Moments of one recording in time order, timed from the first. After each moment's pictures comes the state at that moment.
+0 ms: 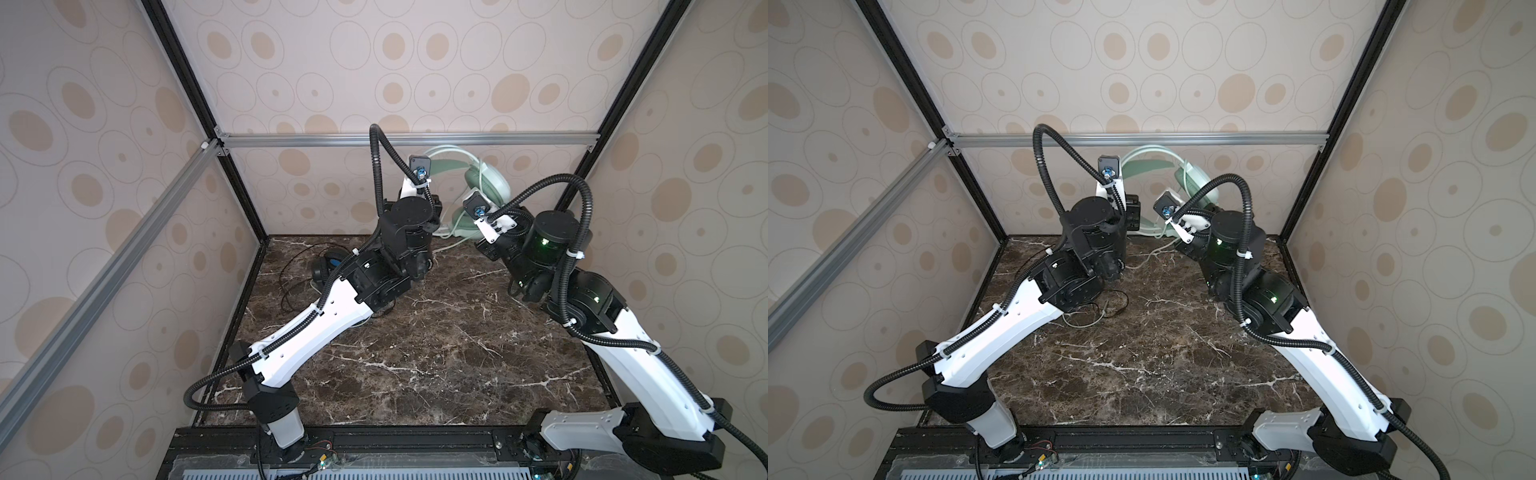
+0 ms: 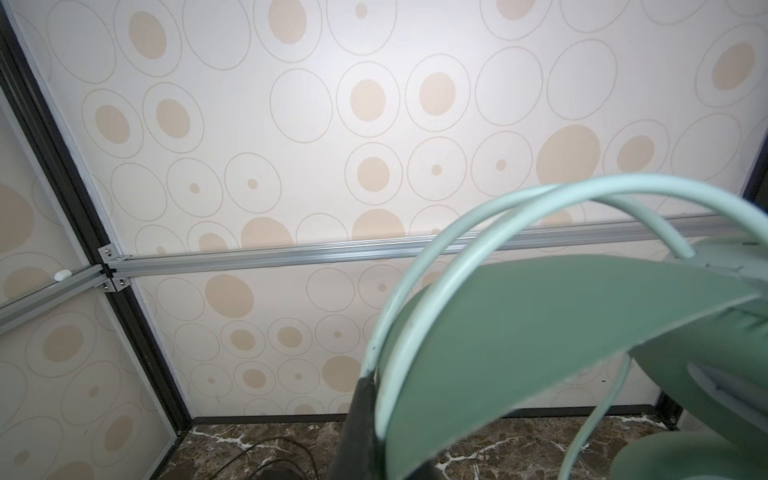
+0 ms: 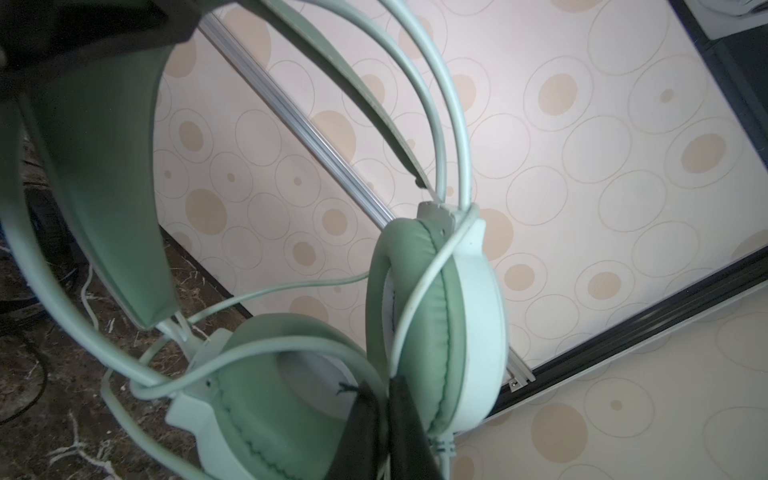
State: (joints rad) left arm -0.99 1.72 2.09 -0.17 -0.99 0.18; right arm 0.79 1.26 1.75 -0.47 0.60 -0.79
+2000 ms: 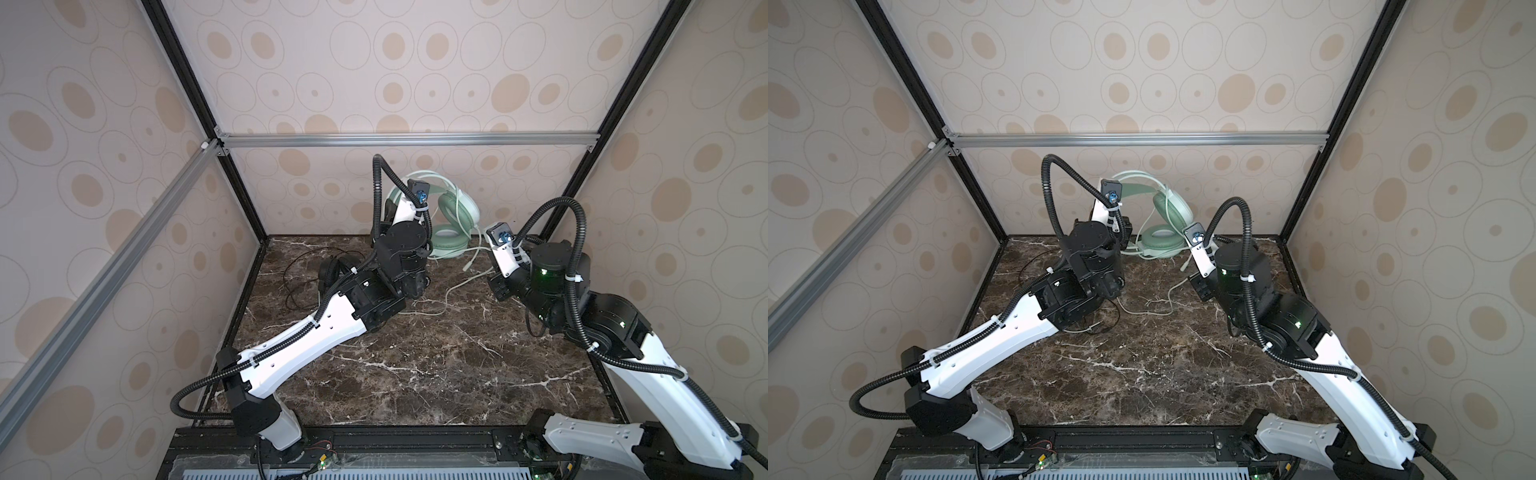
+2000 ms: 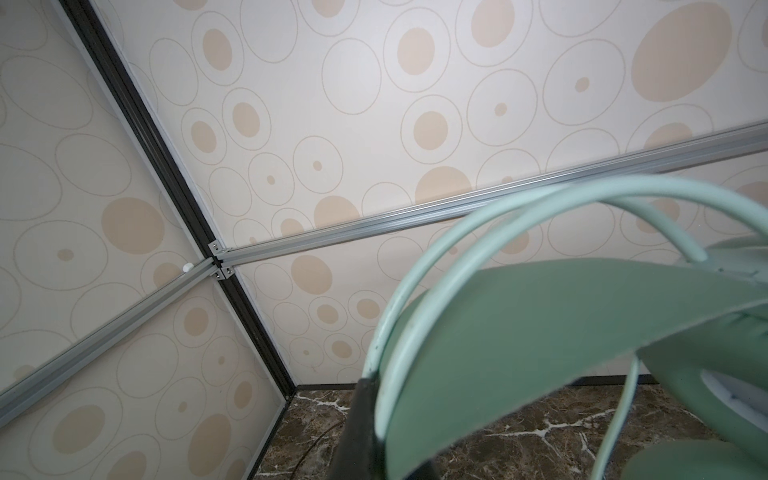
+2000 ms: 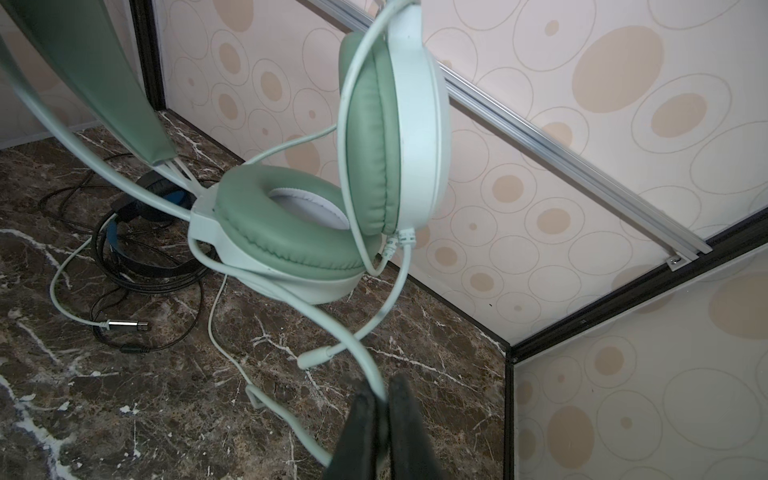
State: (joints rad) left arm -1.01 1.57 1.77 -0.01 -1.19 0.41; right arm 0.79 1.09 1.56 -0.82 0.52 -0.26
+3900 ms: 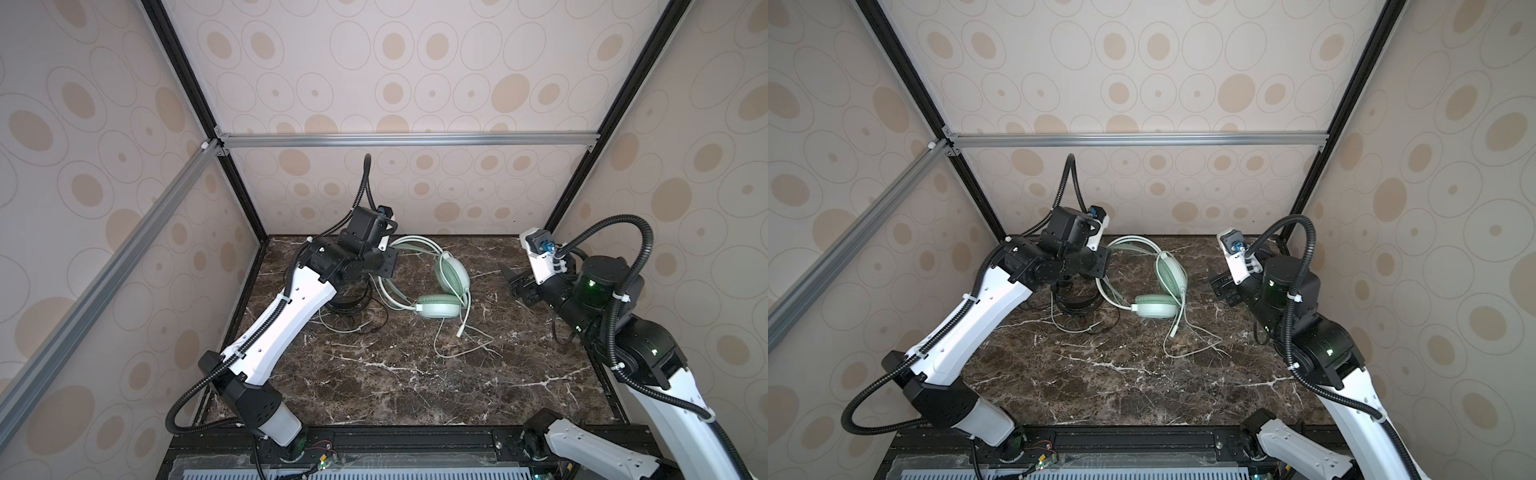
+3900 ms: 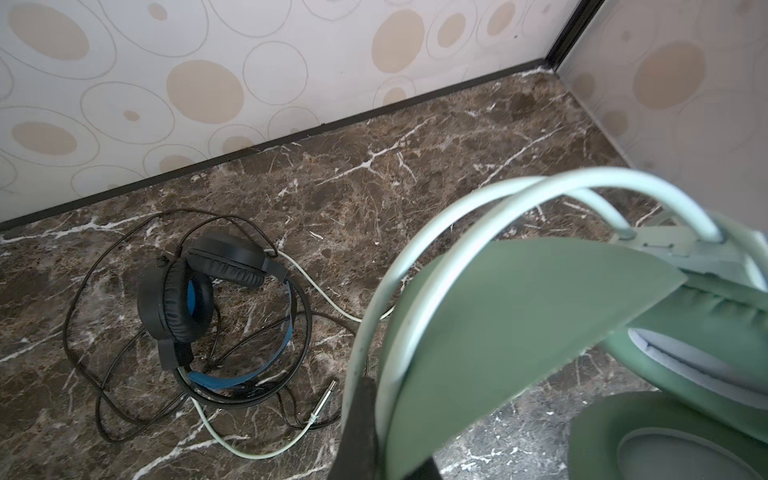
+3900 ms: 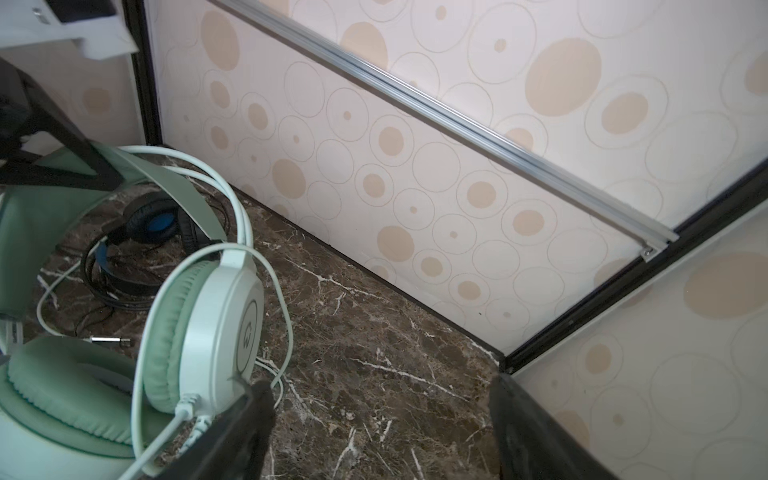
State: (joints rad) left arm -0.64 1.56 1.86 -1.00 -0.11 -0.24; right arm 0.48 0.90 1.37 -0.69 0.22 -0.28
